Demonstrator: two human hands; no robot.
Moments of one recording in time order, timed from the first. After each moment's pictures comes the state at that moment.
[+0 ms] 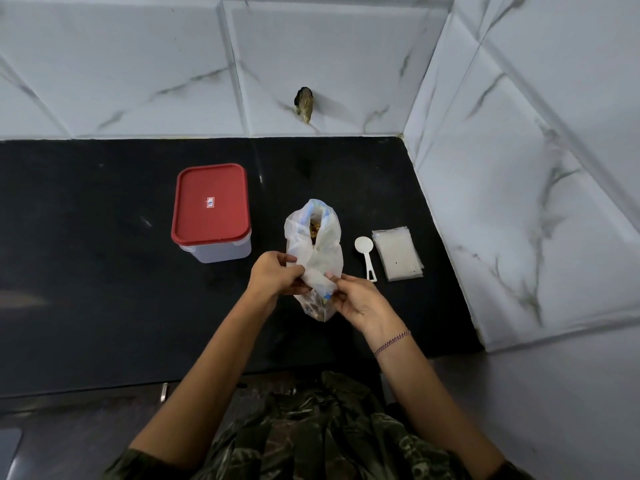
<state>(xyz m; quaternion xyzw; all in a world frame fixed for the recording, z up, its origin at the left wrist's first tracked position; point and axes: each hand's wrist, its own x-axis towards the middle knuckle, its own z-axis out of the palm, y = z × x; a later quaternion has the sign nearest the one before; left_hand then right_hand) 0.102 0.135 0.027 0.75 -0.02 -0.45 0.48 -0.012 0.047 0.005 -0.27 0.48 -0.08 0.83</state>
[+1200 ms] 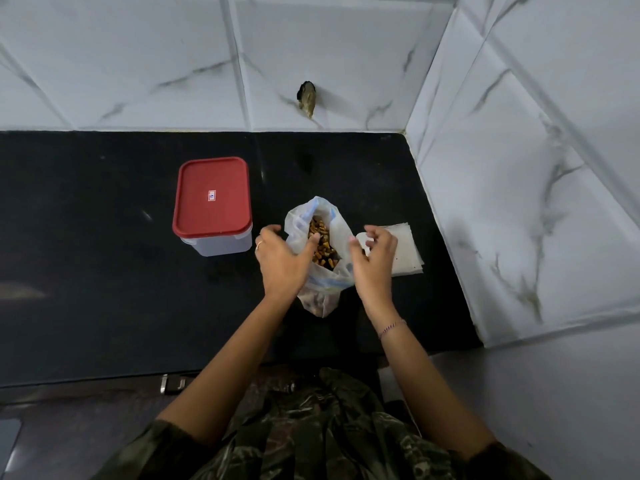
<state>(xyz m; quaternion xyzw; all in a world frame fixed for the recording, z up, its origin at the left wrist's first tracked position) 0.090 0.121 -0.003 0.87 -0.15 -0.14 0.45 -0.011 0.029 0.001 -0.70 0.44 -0.29 0.48</state>
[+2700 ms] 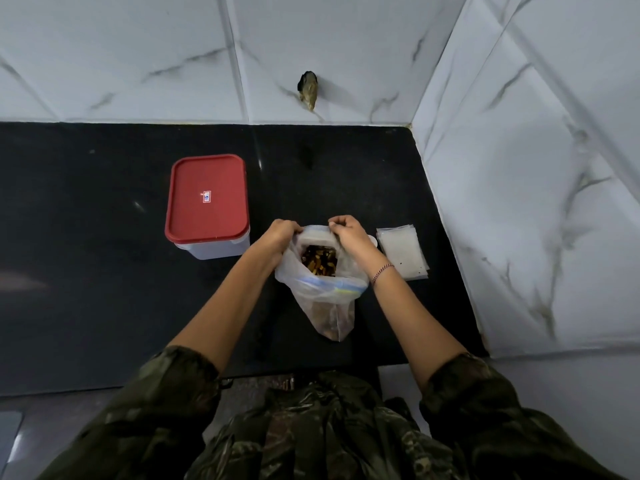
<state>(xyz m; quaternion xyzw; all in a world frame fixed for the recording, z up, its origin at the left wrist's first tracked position) 0.156 0.073 0.004 0.75 0.02 -0.47 0.46 0.062 -0.034 -0.019 -0.67 0.44 -0.02 0.60</state>
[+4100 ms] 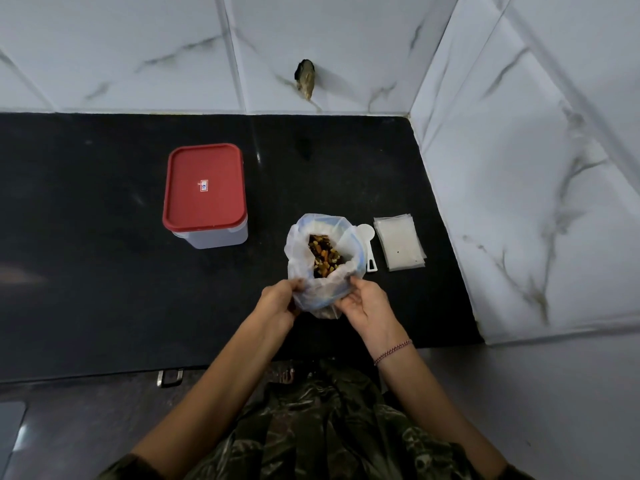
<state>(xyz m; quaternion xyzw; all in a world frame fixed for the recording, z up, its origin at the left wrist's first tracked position) 0.077 0.135 -0.039 0.60 0.25 -0.50 0.57 -0.021 0.045 -0.011 -0.10 0.53 -0.19 0.82</state>
